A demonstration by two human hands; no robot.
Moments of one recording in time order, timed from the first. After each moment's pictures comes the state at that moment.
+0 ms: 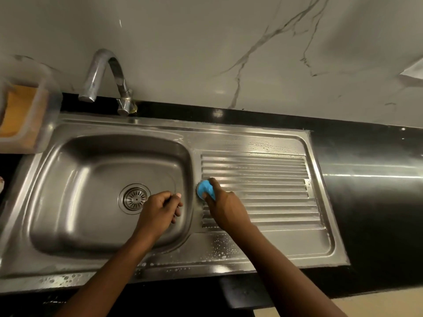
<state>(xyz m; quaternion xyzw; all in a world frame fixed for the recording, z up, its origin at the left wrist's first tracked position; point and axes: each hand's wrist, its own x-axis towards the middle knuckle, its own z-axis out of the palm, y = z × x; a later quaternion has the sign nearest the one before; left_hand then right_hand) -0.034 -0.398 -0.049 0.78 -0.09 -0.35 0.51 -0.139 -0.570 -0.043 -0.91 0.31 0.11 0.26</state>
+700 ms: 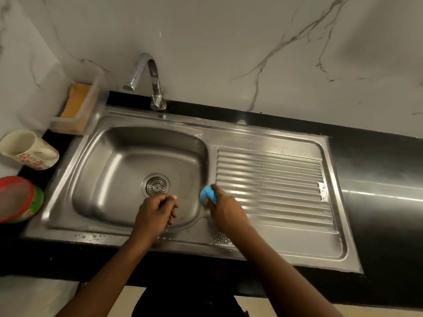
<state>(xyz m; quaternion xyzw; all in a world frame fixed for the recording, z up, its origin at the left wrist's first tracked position) -0.080 -0.341 -0.030 0.81 -0.01 -0.27 0.52 -0.167 -0.530 -0.032 -0.90 0.27 0.14 0.30</state>
